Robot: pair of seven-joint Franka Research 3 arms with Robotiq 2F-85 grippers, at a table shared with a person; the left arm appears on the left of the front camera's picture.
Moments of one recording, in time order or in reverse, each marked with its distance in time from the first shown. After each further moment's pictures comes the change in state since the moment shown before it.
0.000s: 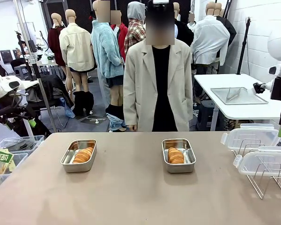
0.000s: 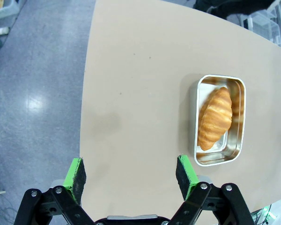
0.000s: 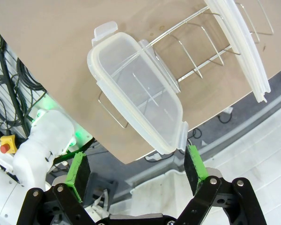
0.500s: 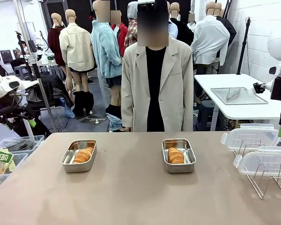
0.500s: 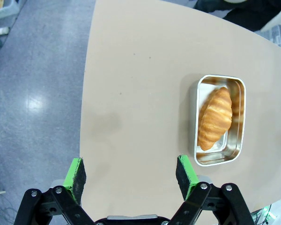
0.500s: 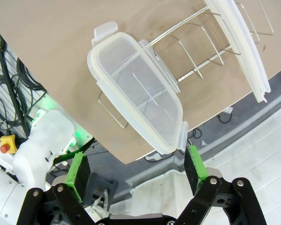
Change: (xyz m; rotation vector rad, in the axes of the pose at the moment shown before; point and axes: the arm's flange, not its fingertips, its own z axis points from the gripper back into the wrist) left arm 0.000 0.000 0.000 0.000 0.000 0.000; right arm 0.000 0.000 0.000 0.000 0.000 0.000
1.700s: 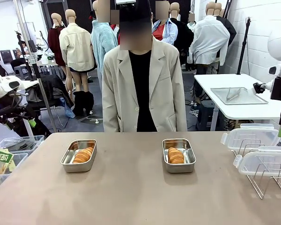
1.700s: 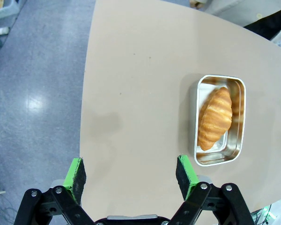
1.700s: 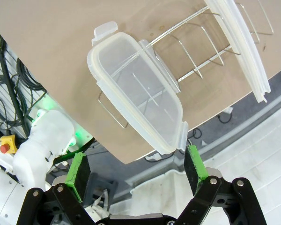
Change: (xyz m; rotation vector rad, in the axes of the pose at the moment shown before) left arm 0.000 0.000 0.000 0.000 0.000 0.000; right arm 0.000 0.000 0.000 0.000 0.000 0.000
